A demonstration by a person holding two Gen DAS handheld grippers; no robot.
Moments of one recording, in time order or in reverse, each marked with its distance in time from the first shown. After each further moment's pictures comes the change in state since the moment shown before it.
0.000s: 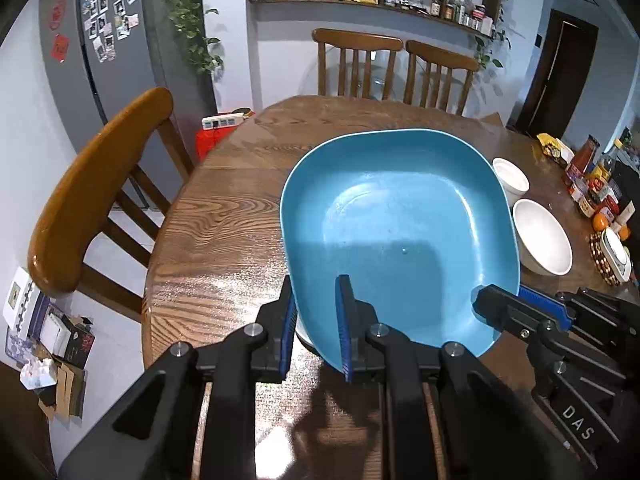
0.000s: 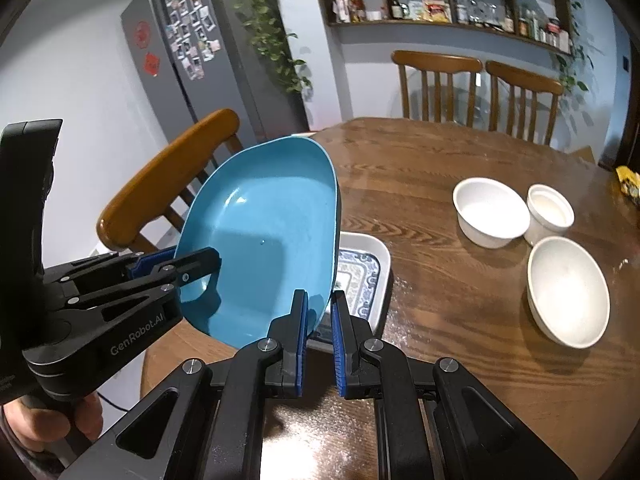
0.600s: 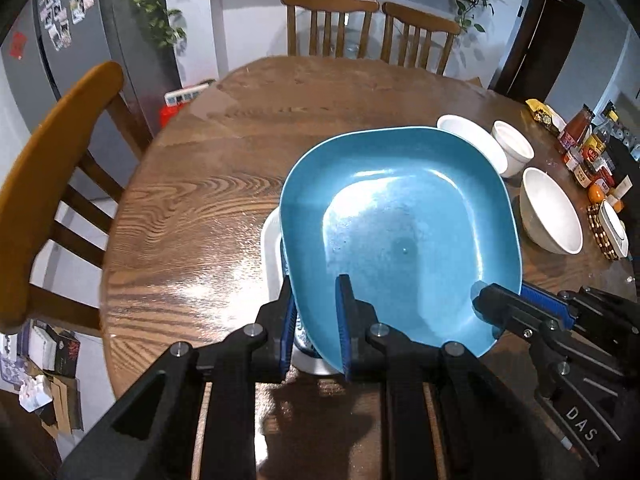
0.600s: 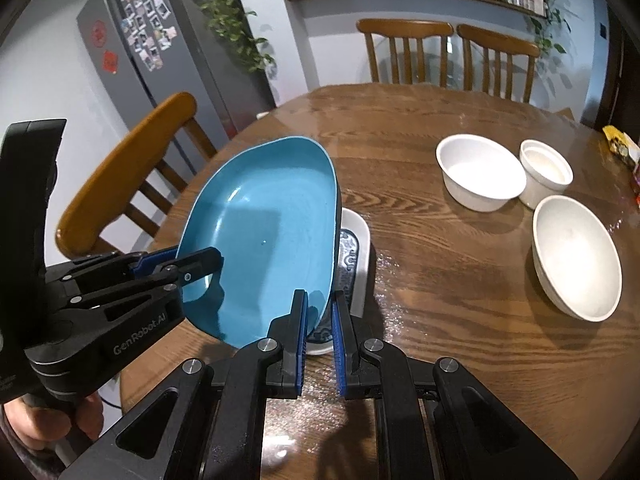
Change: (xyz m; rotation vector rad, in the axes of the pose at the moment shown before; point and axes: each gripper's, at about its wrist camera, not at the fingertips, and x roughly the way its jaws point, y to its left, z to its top) left arm 0.065 0.001 0.006 0.052 0.136 -0.100; right arm 0.043 -0.013 -0.002 0.100 0.097 -0.080
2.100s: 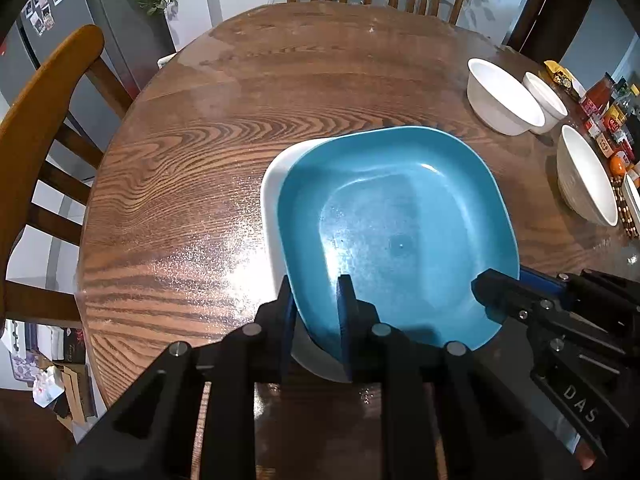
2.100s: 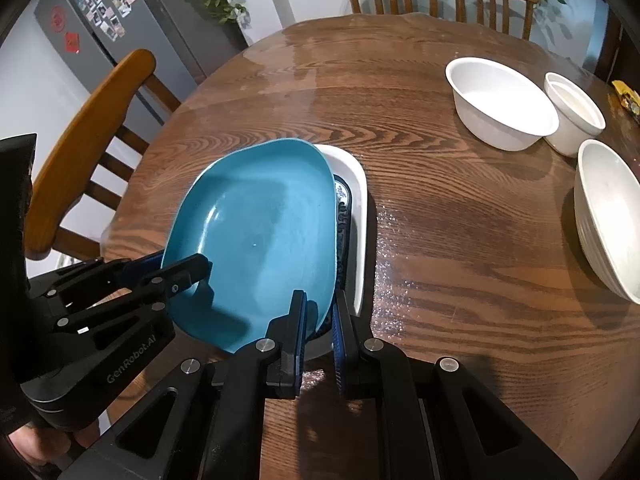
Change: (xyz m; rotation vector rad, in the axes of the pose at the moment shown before) left arm 0.045 0.009 -0.007 0.027 0.153 0.032; right arm 0.063 -0.006 0.000 0.070 0.191 -0.015
